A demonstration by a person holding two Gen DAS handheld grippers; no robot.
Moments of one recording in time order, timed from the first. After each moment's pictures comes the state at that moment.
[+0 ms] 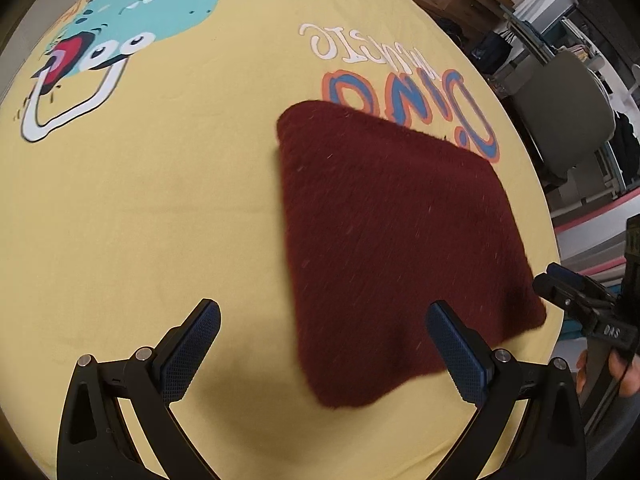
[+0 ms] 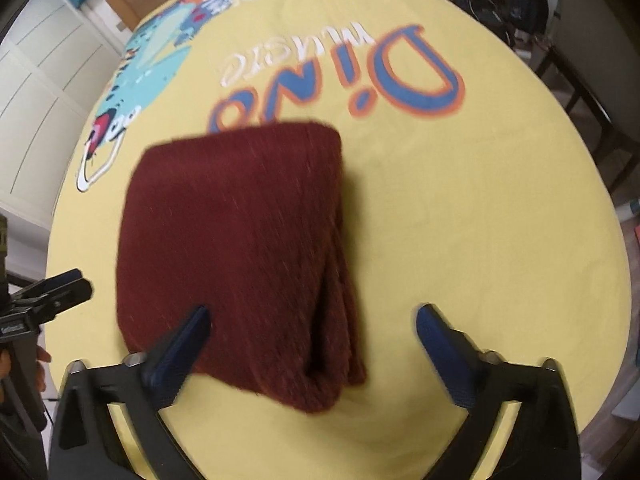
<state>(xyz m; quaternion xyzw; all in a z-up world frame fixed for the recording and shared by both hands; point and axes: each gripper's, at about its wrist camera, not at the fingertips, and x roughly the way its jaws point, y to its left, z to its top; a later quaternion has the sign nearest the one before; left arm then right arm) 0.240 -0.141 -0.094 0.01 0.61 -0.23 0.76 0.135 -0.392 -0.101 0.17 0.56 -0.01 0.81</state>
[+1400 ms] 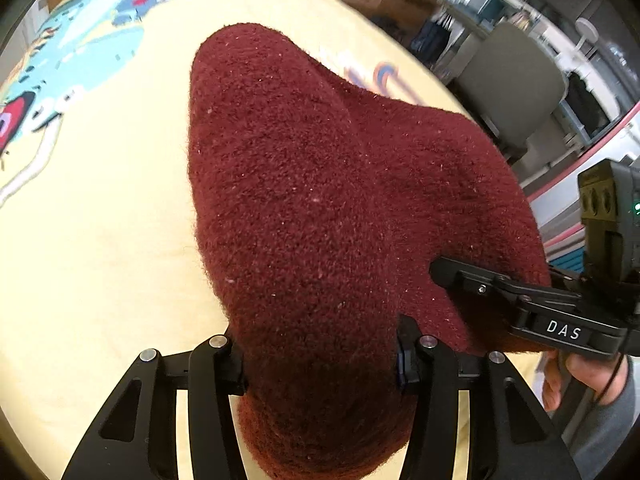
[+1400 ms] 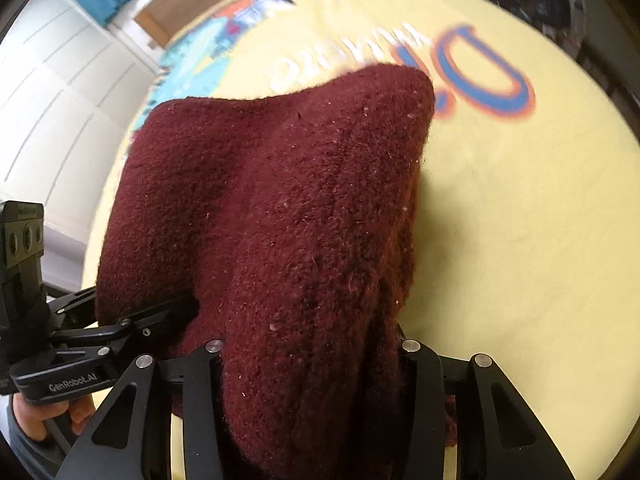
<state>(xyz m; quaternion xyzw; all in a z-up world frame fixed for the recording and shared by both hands) 0.232 -0.132 -0.092 0.04 0.54 -0.33 0.77 0.125 -0.353 -0.109 0.22 0.51 0.06 0.83</state>
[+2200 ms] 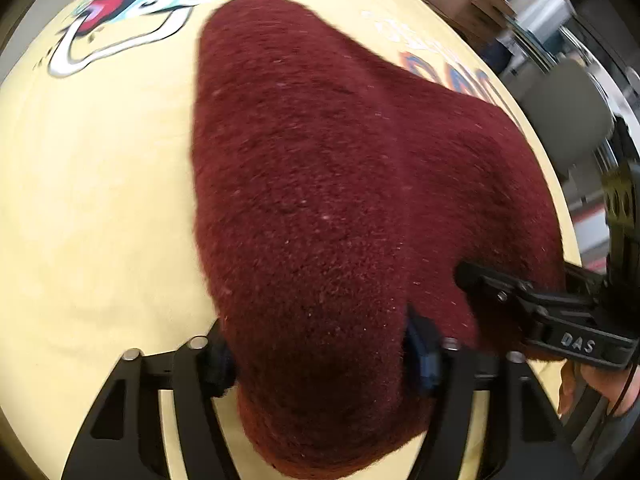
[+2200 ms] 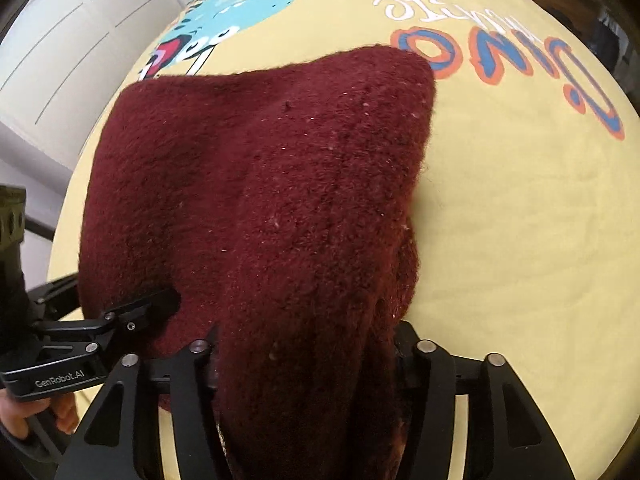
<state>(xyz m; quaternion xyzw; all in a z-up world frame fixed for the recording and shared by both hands) 0.191 0.037 -0.160 -0.01 0.59 -0.23 0.77 0.132 -0.201 -0.169 0.13 0.57 0.08 0.81</state>
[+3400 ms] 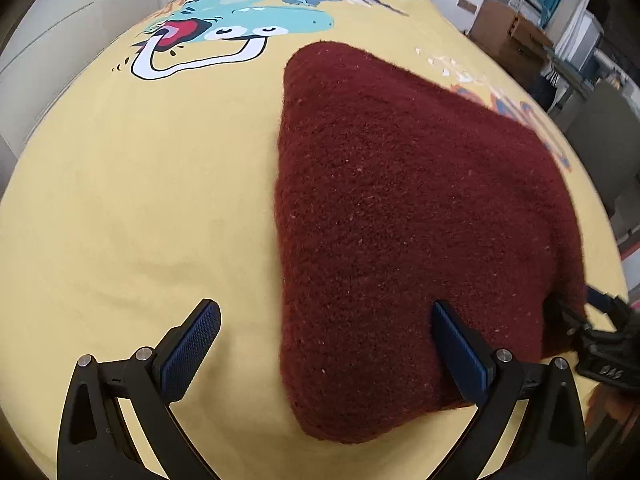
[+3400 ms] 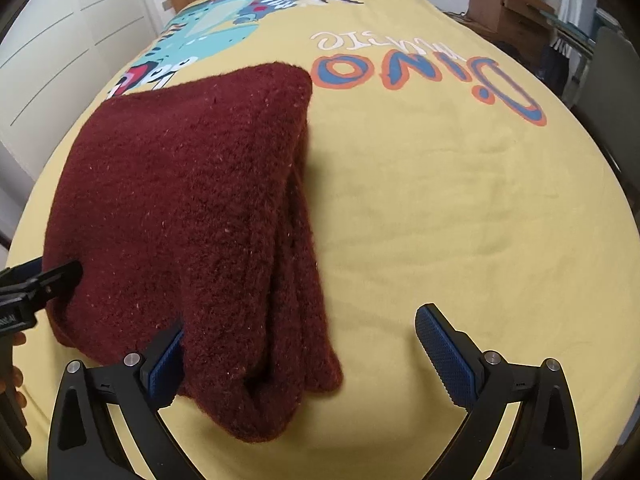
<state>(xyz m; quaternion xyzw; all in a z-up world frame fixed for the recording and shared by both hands) 0.155 0.015 -0.153 0.00 0.51 -0.14 0.85 0.099 -0.228 -0.173 0.08 0.50 -0.01 0.86</state>
